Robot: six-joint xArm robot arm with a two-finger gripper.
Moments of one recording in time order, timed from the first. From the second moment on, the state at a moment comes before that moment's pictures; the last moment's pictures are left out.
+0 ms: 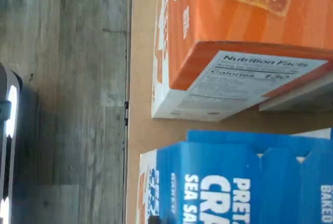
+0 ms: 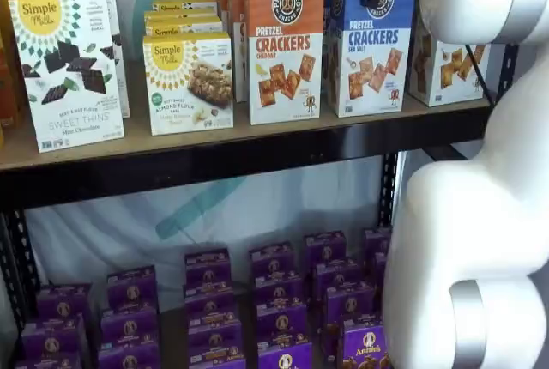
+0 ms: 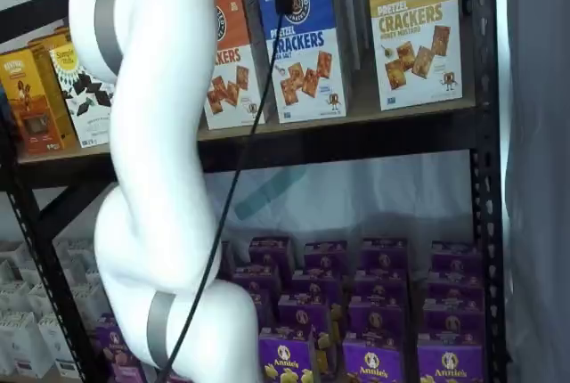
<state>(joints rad) -0.22 -0.07 -1.84 0.23 1.79 -1.71</state>
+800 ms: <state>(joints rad) -0.21 -0.11 -1.83 0.23 1.82 -1.70</state>
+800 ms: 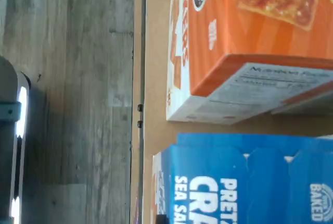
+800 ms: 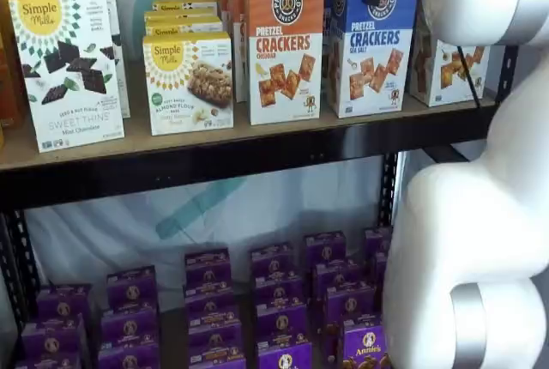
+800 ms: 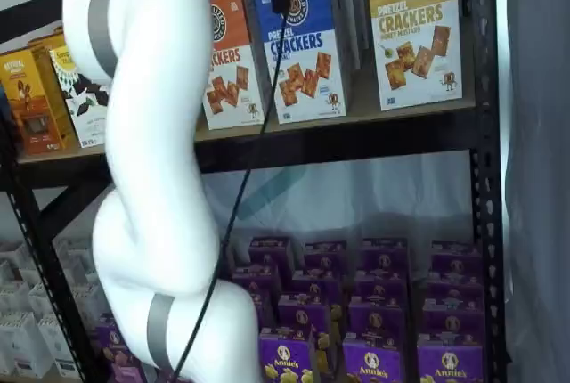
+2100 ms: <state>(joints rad) -0.20 -0.37 -1.63 0.19 2.01 -1.68</state>
